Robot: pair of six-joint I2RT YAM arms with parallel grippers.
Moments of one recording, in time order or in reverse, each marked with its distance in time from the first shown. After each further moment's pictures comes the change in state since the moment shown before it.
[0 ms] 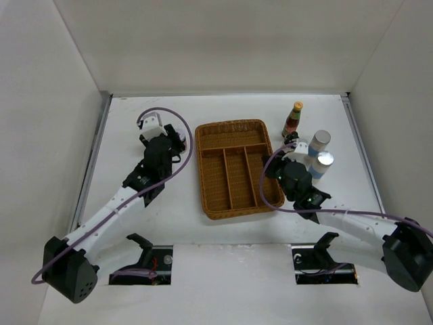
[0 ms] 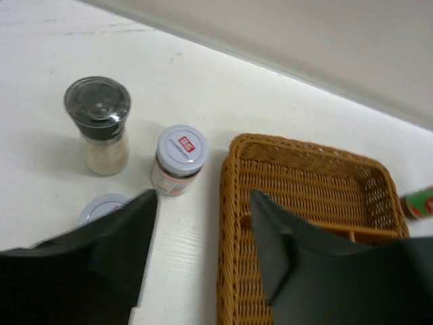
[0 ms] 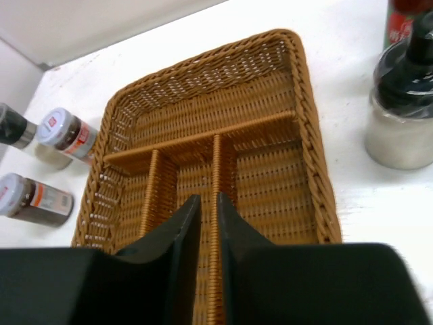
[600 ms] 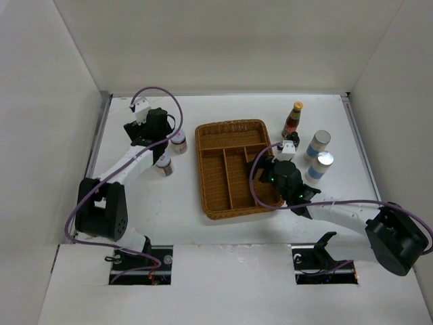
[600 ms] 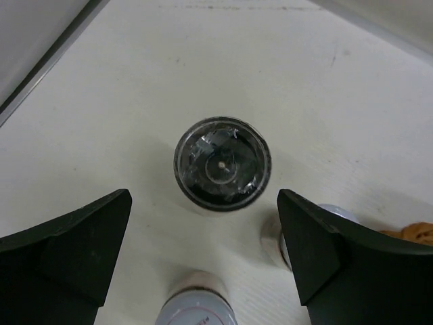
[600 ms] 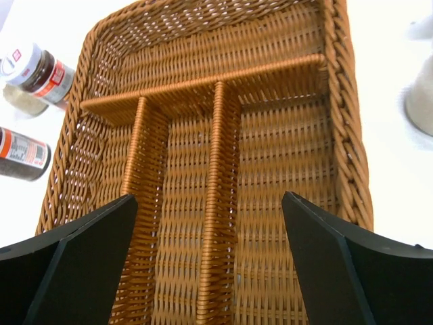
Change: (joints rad) left arm 0.308 0.481 0.250 -0.084 -0.072 0.020; right arm -0.002 0.156 0.011 0.009 -0.115 0.003
